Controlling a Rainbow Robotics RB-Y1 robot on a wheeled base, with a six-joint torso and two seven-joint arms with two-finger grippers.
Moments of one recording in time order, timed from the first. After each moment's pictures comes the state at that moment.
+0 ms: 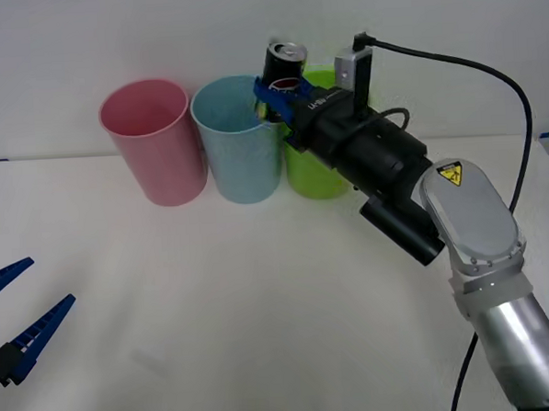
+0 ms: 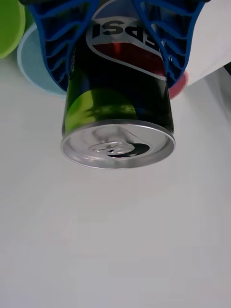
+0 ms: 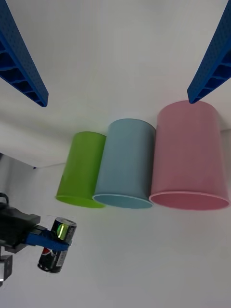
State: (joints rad) right arm -0.45 -0.16 0.14 -1.59 1.52 -0.45 -0.42; left arm 0.35 0.40 0.52 -1.66 -0.96 -1.22 0.00
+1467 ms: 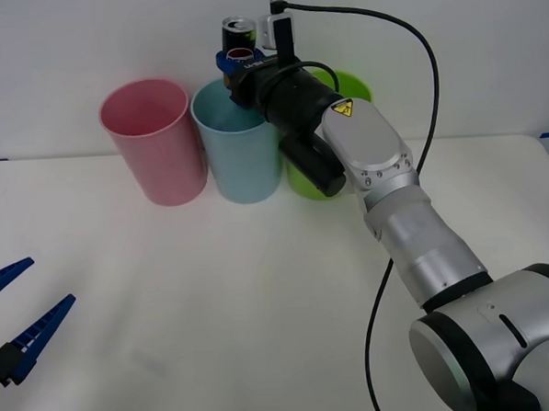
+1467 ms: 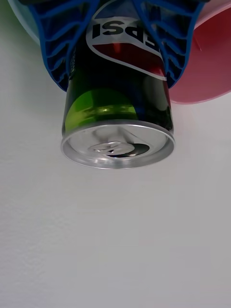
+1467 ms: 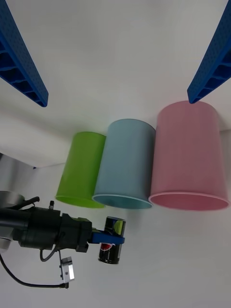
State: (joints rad) right arm -0.90 0.02 0.06 -0.96 1.64 -0.25 -0.33; left arm 0.35 0.40 0.52 -1.66 -0.96 -1.22 0.00
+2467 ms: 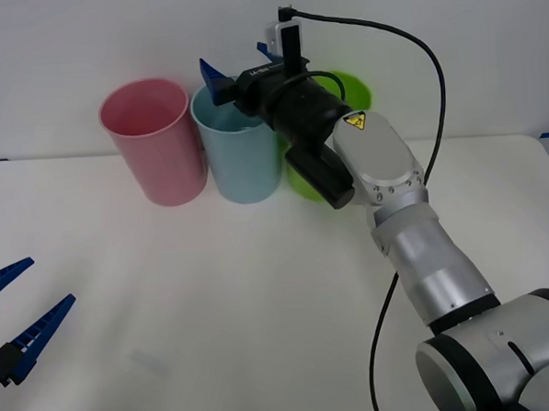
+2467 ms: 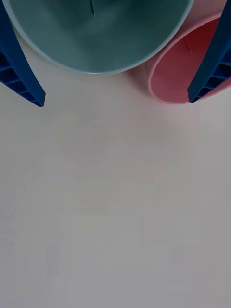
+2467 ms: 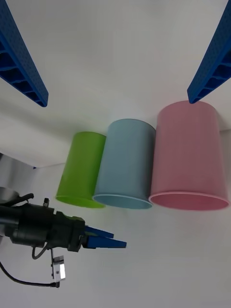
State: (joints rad) right arm -0.80 0.02 0.07 -1.09 1.60 -0.28 -0.28; left arm 0.35 0.40 0.52 -1.66 -0.96 -1.22 0.00
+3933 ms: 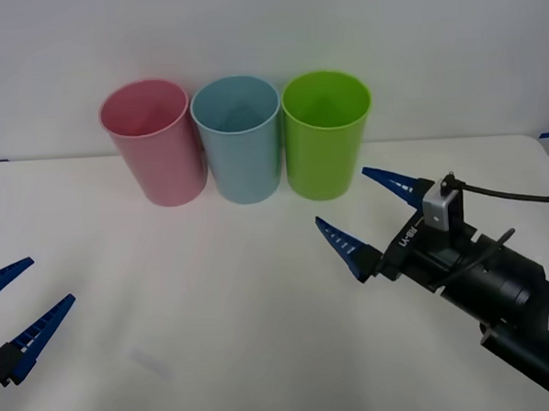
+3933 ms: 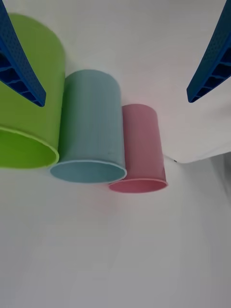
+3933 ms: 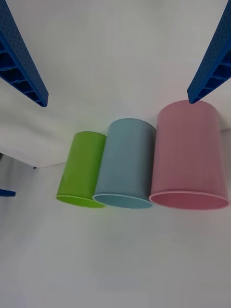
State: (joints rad) right arm 0.13 -0.46 0.12 -1.96 1.25 -0.57 -0.05; left arm 0.35 0.40 0.52 -1.66 -0.96 -1.22 0.00
